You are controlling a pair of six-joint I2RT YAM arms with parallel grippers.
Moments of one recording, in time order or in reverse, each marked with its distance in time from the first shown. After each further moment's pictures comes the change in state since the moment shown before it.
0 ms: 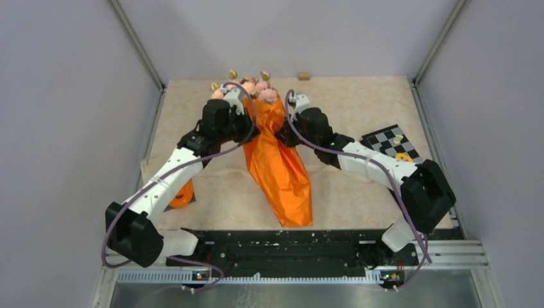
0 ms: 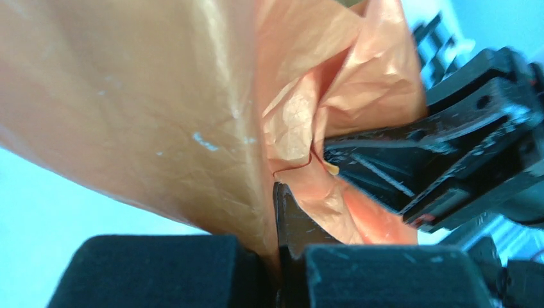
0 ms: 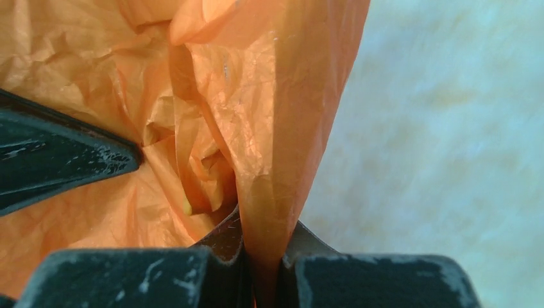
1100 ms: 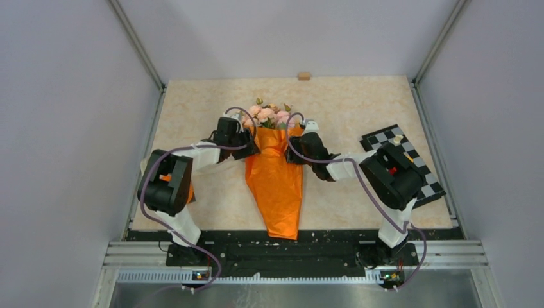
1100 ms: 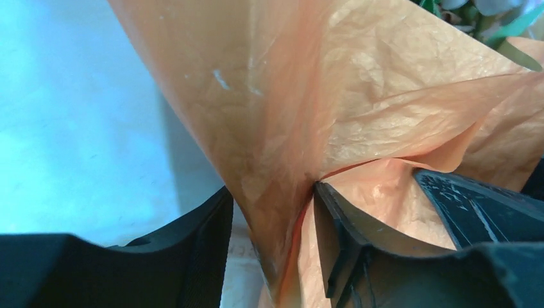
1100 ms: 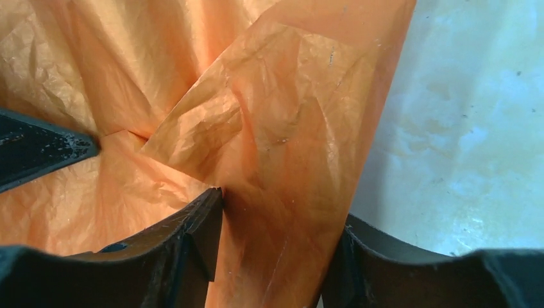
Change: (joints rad) left arm 0.123 0.414 -0.288 0.341 0.044 -0.165; right arm -0.039 0.258 -0.335 0.391 0.180 0.208
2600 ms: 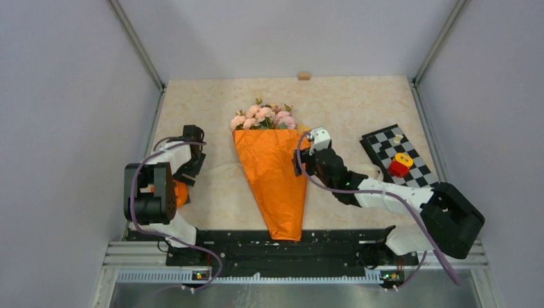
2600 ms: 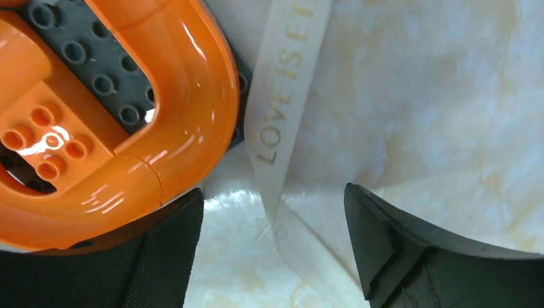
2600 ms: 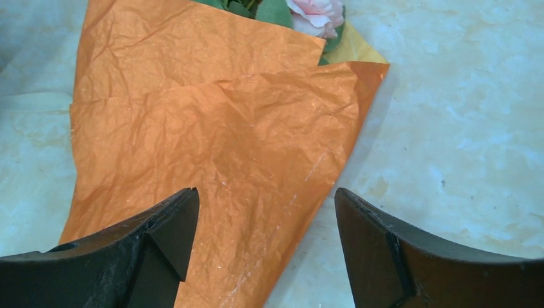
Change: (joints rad) left arm 0.307 -0.146 -0.031 -0.659 -0.692 -0.735; right arm 0.163 -0.532 -0.248 -0.123 0.206 -0.282
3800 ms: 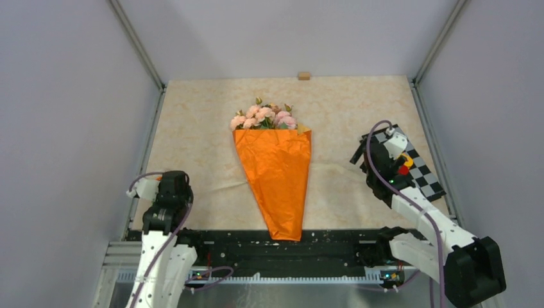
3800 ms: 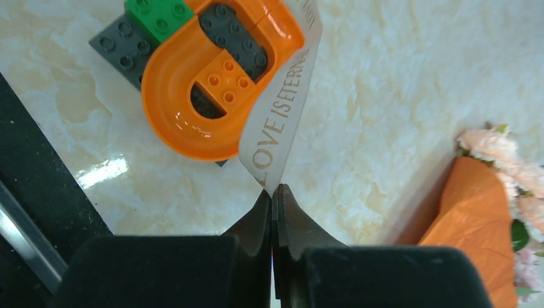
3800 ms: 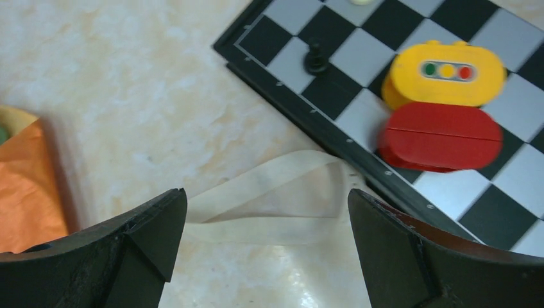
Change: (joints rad) left arm -0.043 -1.054 -0.362 -0.211 -0.046 0.099; right arm -0.452 -0.366 -0.094 -0.525 0.243 0.394
